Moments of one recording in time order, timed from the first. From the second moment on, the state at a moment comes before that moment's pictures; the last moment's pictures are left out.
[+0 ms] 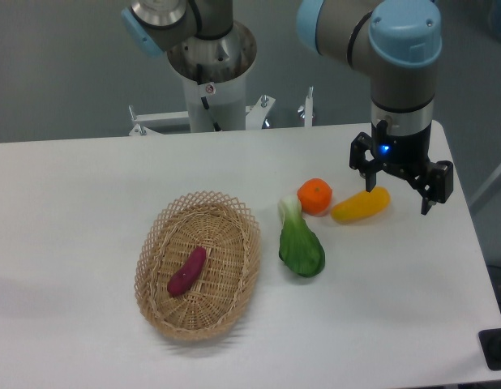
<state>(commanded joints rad) 2.65 -1.84 -1.46 -1.11 1.59 1.35</state>
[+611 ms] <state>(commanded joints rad) 2.59 -1.77 -1.62 -1.07 1.58 1.24</state>
